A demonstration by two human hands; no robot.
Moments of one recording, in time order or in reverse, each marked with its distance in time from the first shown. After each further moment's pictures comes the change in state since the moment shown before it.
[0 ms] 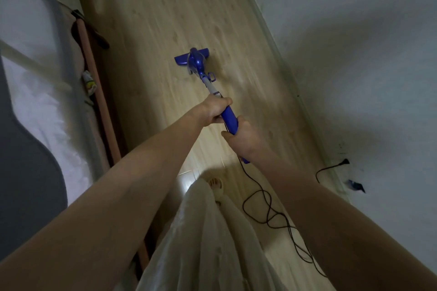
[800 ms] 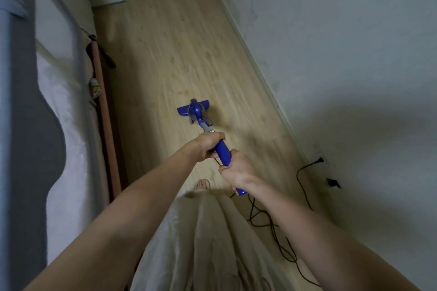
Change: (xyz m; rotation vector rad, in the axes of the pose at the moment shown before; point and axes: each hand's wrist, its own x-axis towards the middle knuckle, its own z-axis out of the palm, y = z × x) left_hand -0.167 -0.116 0.108 -0.119 -0.002 -0.068; right_hand -0.196 0.103 -0.006 0.033 -0.113 0.051
